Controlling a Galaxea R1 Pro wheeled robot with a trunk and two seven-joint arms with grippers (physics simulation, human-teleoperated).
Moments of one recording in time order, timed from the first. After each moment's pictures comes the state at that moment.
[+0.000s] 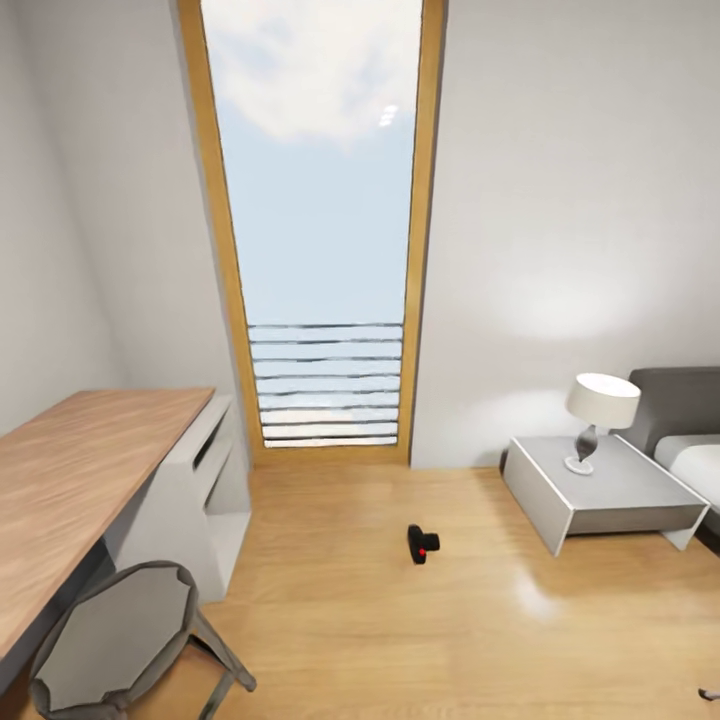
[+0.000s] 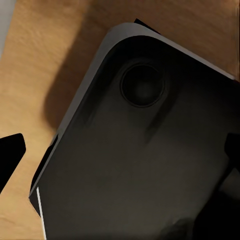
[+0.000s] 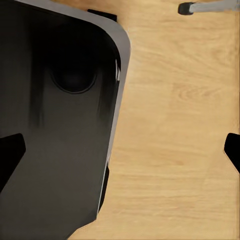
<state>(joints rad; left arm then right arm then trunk) 0.01 0.02 0.02 -0.03 0.50 -0.08 0.01 0.00 -0.07 0.01 -0.05 0.17 -0.03 0.00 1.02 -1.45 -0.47</state>
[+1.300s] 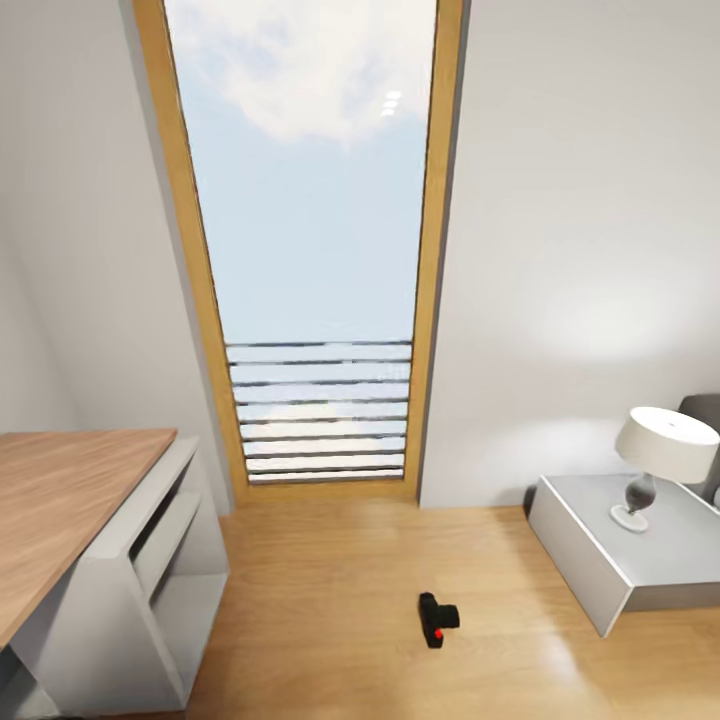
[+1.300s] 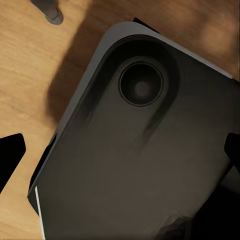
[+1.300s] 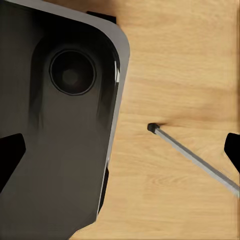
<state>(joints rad) 0.01 0.02 0.03 -0.03 0.50 -0.08 0.01 0.00 -0.07 0.01 -0.05 0.17 -0.03 0.00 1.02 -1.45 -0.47</state>
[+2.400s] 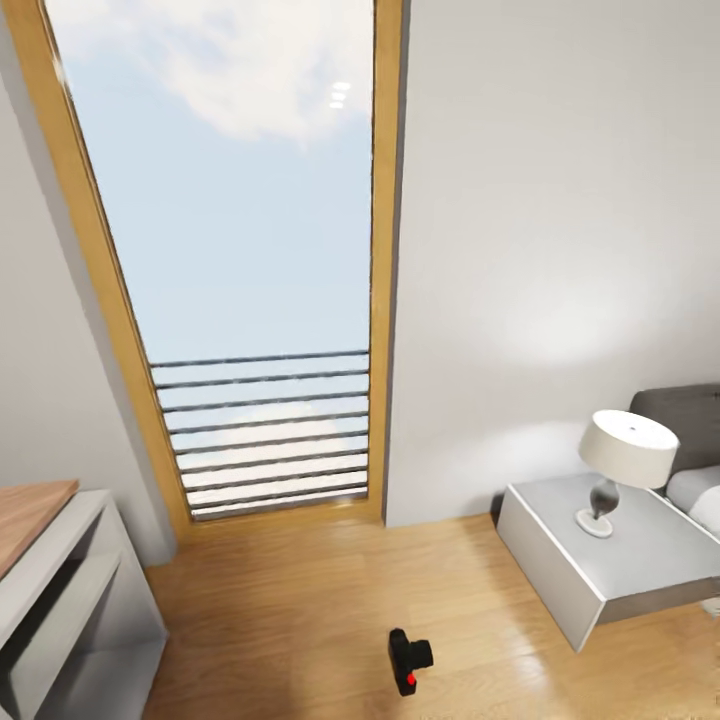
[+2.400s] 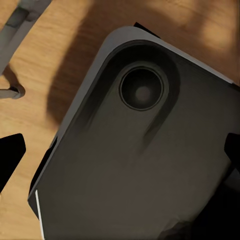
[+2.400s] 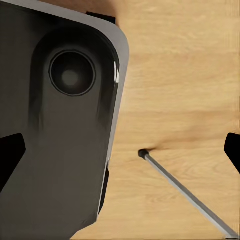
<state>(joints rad) 0.01 0.02 0.03 -0.03 0.50 -0.09 0.01 0.00 -0.07 0.01 -0.05 0.16 -0.04 -0.01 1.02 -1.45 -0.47</state>
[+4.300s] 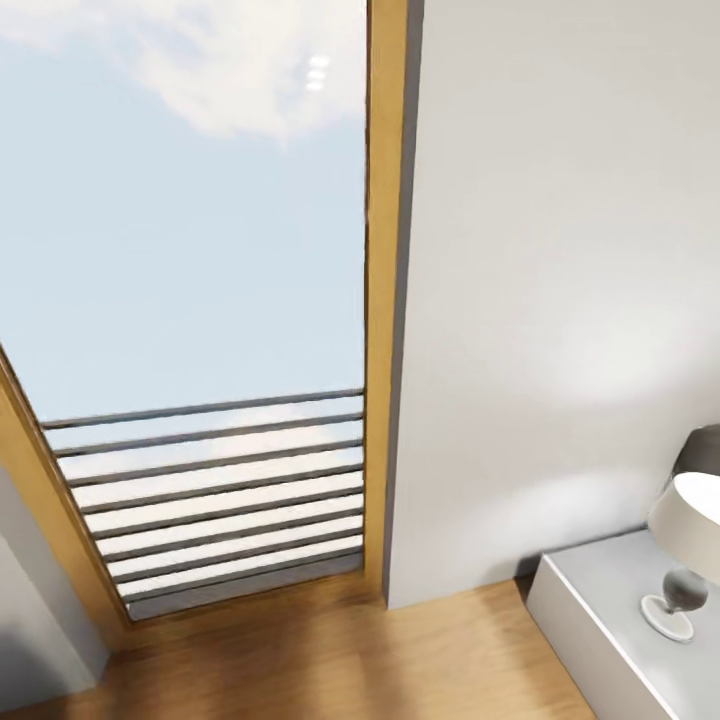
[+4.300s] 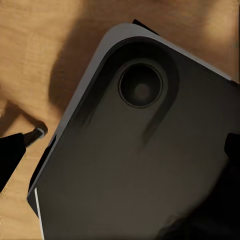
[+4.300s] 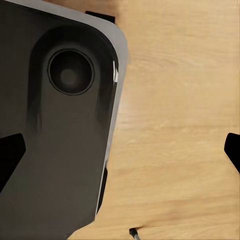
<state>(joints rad) 0.01 0.02 0.03 -0.03 0.50 -0.08 0.00 0.00 -0.07 0.01 -0.05 0.17 -0.03 -0.01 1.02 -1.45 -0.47</state>
